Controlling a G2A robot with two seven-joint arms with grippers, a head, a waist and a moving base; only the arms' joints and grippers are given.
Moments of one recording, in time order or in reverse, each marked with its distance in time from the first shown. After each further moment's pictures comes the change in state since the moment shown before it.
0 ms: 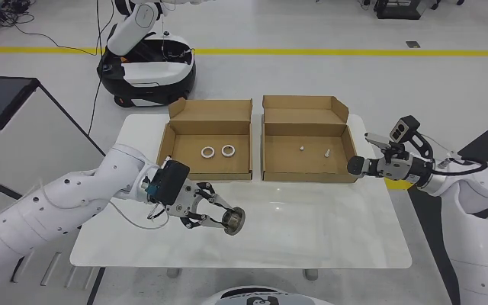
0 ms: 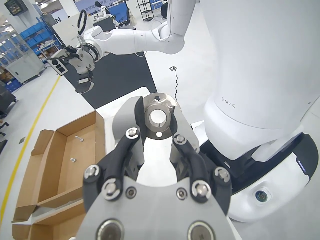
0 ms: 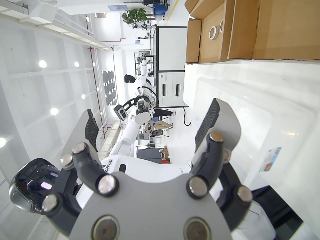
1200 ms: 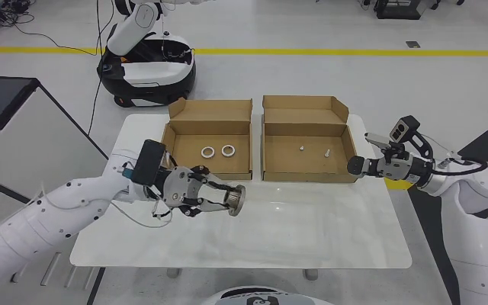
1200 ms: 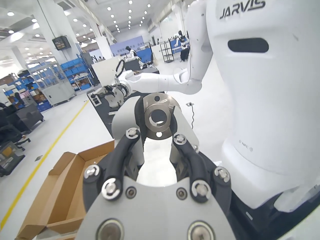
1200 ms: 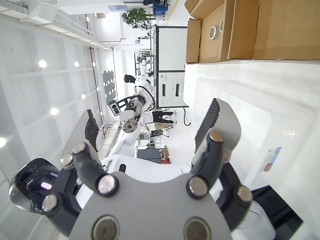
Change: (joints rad) left arm 0.131 -0.022 -0.114 -0.013 -0.174 0.119 0.119; right arm 0.000 0.000 0.000 0.000 0.000 0.000 0.000
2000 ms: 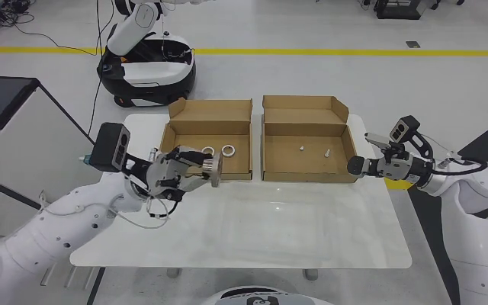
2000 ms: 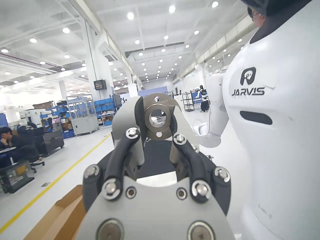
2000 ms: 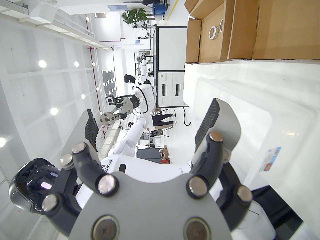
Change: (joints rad) left arm 0.226 -0.030 -0.225 -0.079 -0.213 0.068 0.069; right arm 0.000 0.000 0.000 0.000 0.000 0.000 0.000
